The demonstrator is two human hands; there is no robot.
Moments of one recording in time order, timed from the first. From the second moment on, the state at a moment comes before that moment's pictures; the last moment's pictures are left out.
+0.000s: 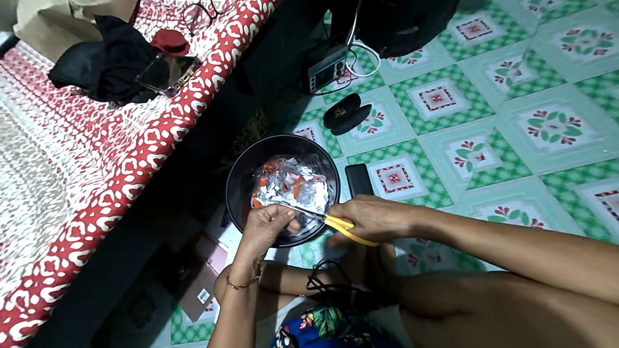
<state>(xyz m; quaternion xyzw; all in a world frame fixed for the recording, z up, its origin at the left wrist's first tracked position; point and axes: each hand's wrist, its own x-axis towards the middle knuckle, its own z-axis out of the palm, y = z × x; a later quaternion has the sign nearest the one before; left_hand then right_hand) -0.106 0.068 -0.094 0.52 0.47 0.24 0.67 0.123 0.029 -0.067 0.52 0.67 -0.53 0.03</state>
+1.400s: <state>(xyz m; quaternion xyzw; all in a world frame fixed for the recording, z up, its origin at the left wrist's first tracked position) -0.111 0.122 -0.100 0.67 0.51 0.15 0.52 0.136 0.028 -0.084 0.59 0.62 -0.52 -0.01</state>
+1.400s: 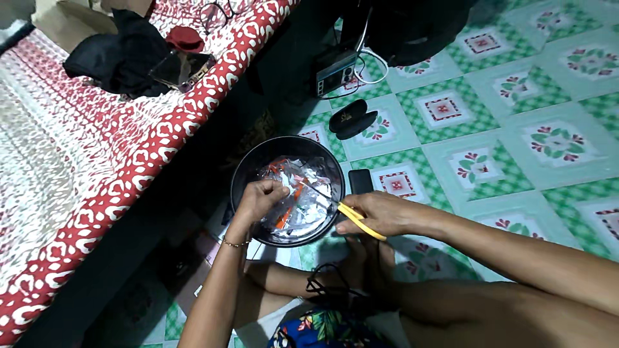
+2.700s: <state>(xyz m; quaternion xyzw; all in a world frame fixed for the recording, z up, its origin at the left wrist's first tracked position) -0.097 0.102 -0.084 0.52 0.49 0.21 0.67 0.134 0.028 -0.073 0.57 0.63 -0.53 -0.01</state>
